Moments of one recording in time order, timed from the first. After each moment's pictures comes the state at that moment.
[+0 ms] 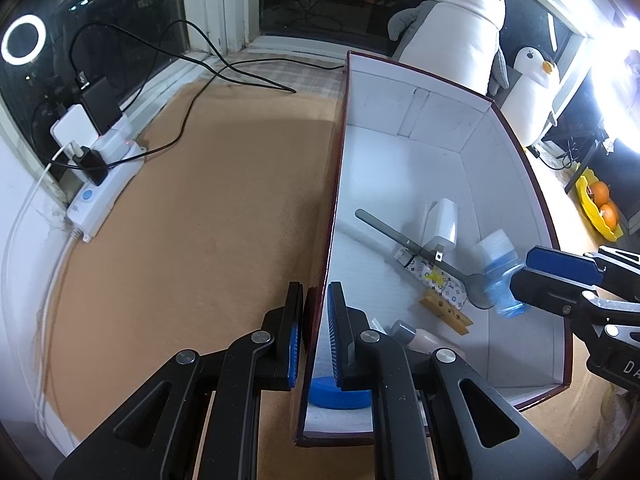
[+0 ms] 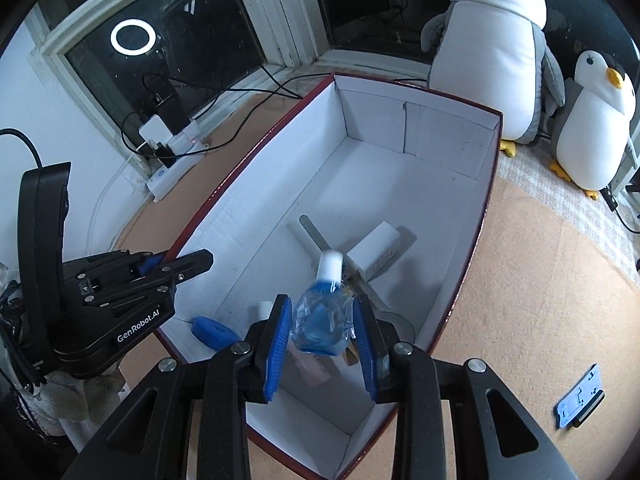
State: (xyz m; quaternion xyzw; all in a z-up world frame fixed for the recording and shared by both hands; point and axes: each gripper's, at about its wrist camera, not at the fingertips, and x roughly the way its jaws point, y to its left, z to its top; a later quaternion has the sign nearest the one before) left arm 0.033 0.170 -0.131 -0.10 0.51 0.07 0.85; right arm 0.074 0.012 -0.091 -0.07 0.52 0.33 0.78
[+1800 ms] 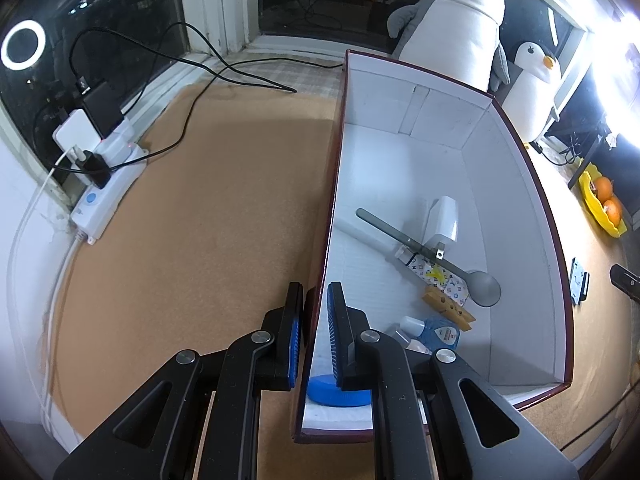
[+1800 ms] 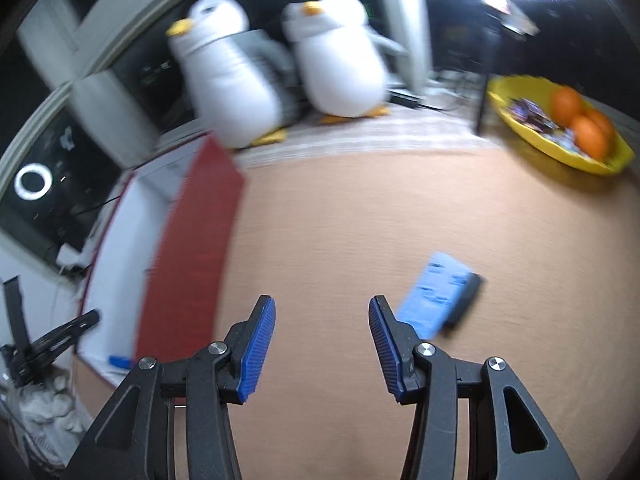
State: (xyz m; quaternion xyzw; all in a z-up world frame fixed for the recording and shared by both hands) left arm 0.036 0.166 -0.129 -0.09 0.51 0.08 0.85; right arm 0.079 -0.227 -0.106 0.12 0.52 0.10 0.84
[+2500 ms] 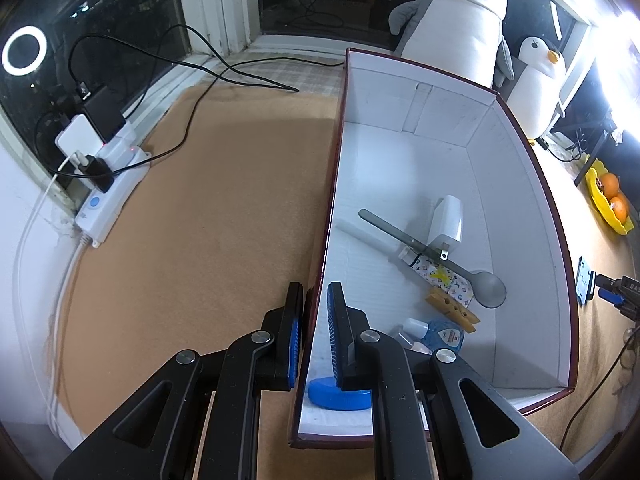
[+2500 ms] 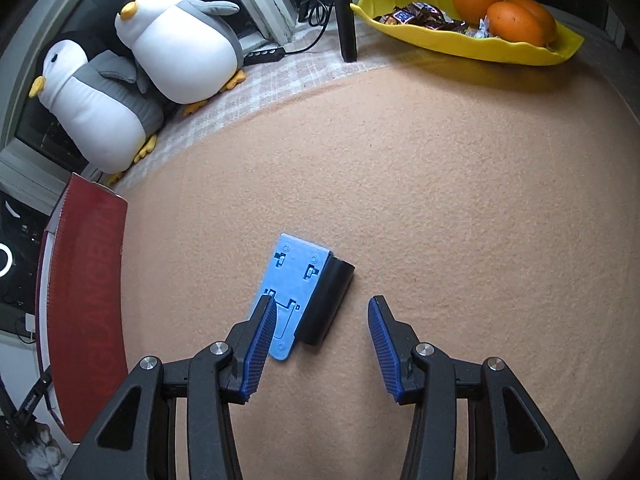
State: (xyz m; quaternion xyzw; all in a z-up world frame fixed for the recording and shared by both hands) left arm 0.038 0.162 -0.129 -0.08 0.52 0.08 0.85; right arm 0.109 -0.302 -0.177 0.19 0.58 0.02 0.79
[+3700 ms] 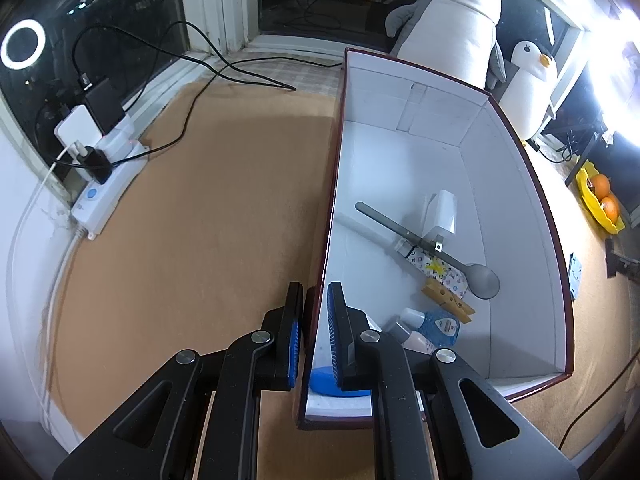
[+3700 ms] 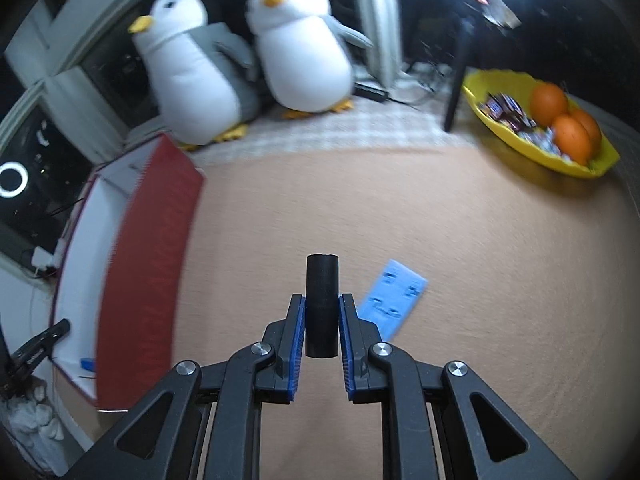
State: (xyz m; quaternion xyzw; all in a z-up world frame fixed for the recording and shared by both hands) left arm 0.027 0.167 -0.129 -0.09 0.51 0.07 0.85; right arm 0.094 -0.211 -0.093 0.07 0.53 0.11 0.84
